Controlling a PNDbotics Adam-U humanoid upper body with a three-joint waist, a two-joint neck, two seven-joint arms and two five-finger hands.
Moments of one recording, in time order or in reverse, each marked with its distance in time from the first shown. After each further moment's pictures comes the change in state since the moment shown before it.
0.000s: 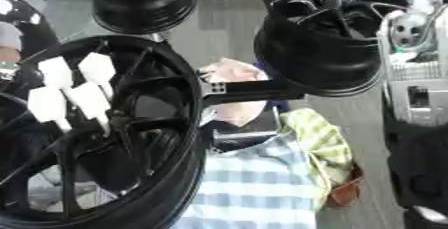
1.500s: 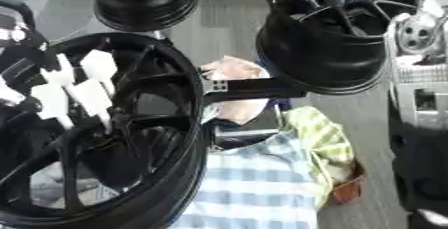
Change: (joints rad) left arm 0.058 0.005 -0.018 -0.017 -0.166 -0.027 -0.083; right arm 0.017 0.000 -0.010 -0.005 -0.020 0.010 -0.038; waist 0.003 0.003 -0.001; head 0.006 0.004
